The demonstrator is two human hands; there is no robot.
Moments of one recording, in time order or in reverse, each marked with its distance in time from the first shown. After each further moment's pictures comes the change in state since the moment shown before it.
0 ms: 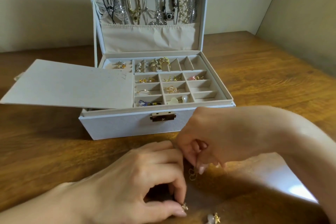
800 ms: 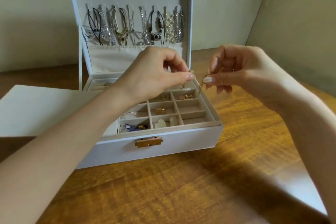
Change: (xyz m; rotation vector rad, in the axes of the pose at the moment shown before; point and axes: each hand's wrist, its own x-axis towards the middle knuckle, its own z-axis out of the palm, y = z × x) left_hand 0.132 -0.034 -0.074 0.007 0.391 -0.283; right_hand -0.023 0.065 -0.043 0.557 1.004 -0.025
